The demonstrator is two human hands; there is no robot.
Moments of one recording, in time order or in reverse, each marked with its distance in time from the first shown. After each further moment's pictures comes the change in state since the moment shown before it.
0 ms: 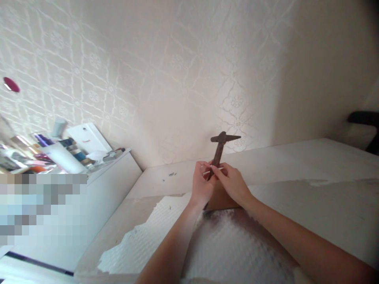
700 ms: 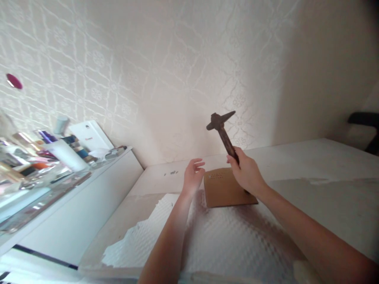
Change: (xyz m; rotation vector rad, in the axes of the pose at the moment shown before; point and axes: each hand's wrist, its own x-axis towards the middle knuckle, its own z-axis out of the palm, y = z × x) left_hand 0.025 -0.015 -0.044 0.286 0.121 -0.103; right_hand 0.008 -0.006 -0.036 -0.240 0.194 -0.124
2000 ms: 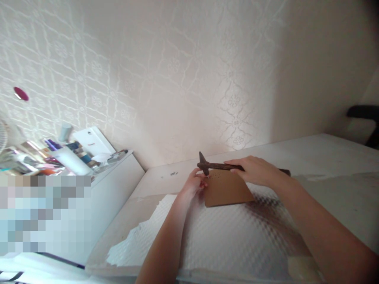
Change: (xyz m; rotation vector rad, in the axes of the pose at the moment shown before) left_hand -0.003 -0.016 0.005 -0.230 -0.194 -0.429; right_hand 0.011 0.033 -0.034 -0.342 -0.483 -0.219
